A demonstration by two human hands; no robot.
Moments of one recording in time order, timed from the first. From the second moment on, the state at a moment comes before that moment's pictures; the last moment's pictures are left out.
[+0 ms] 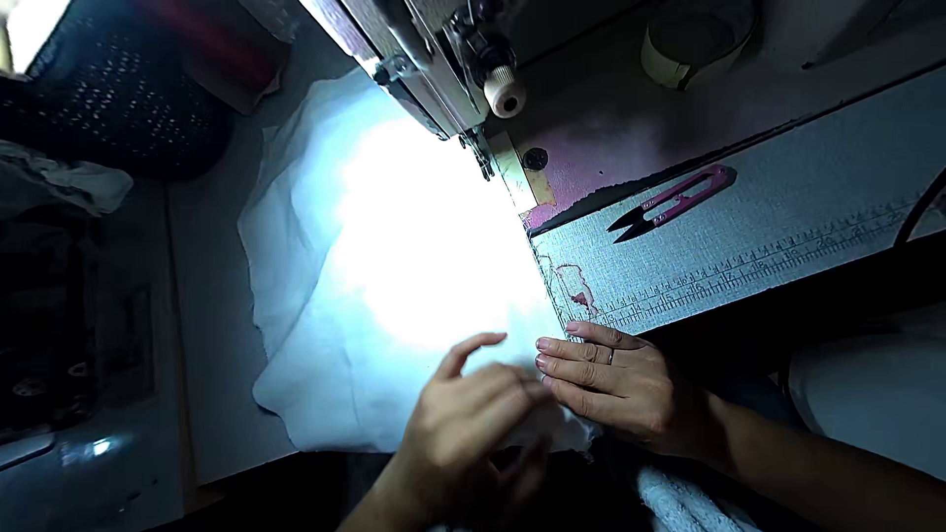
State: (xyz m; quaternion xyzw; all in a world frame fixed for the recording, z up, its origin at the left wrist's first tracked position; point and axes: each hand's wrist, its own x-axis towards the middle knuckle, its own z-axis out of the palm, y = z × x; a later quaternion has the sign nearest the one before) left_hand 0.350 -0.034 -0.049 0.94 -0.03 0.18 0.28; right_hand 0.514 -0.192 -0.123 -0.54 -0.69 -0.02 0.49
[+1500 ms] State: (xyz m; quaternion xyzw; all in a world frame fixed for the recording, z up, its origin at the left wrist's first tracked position) left_hand 0.400 0.029 -0.070 0.98 0.13 0.09 0.10; right_hand 0.496 -0.206 -0.123 -0.59 -0.66 -0.02 0.46
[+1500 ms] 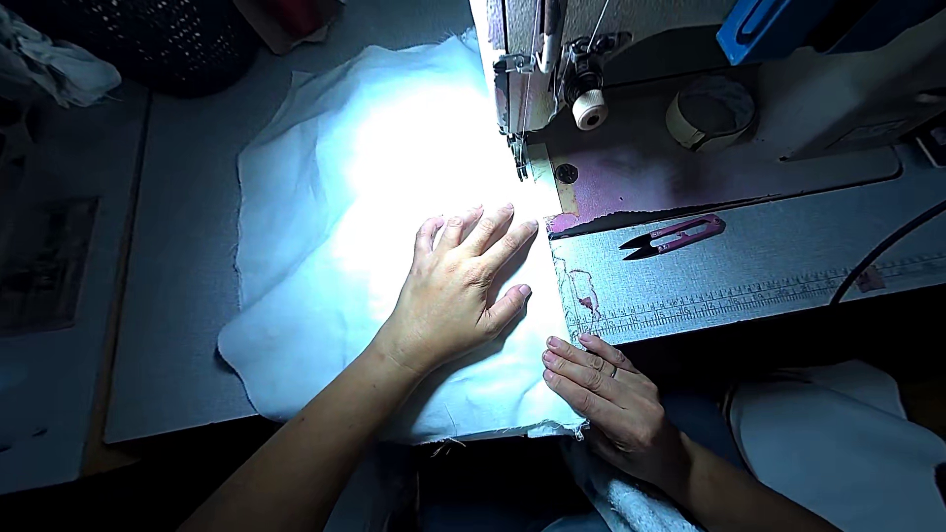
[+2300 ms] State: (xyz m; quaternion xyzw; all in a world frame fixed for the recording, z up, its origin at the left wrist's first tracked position) left_hand 0.450 0.107 -0.070 0.98 0.11 0.10 0.13; right_hand 0.526 -0.129 -0.089 -0.67 -0.56 0.04 0.49
